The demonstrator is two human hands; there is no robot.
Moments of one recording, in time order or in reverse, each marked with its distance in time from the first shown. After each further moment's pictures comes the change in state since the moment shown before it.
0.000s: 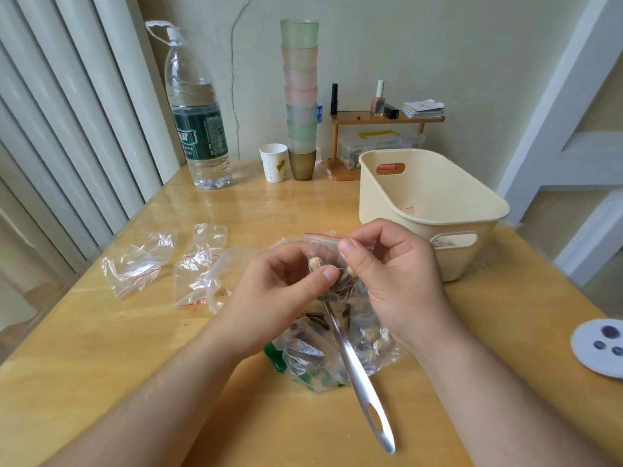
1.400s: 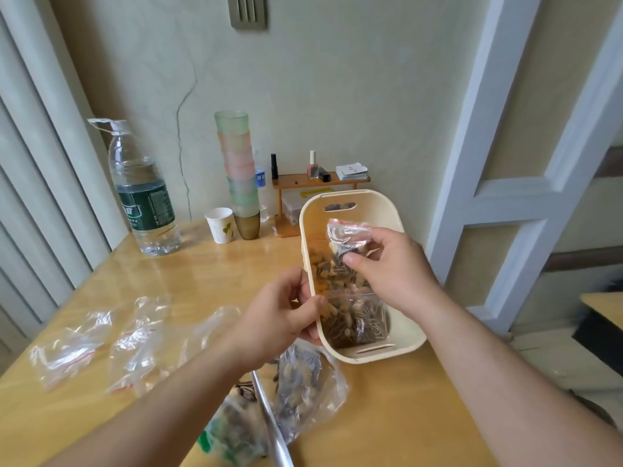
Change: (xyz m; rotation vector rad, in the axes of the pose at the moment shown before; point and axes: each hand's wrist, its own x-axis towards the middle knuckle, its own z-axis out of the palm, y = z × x) left_hand 0.075 0.040 0.078 0.149 -0.156 -0.138; right_hand 0.079 -0.057 -0.125 -0.728 0.128 0.212
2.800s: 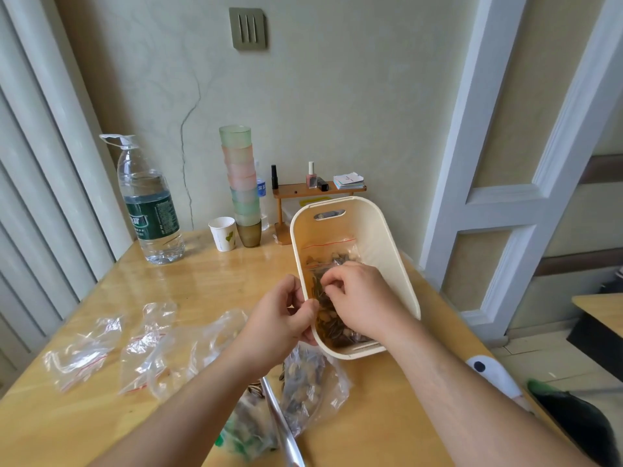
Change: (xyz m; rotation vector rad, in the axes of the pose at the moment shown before) left_hand -0.013 -0.006 0.002 0.038 0.123 -0.010; right_hand -0.025 -0.011 0.038 -0.328 -0.167 -0.162
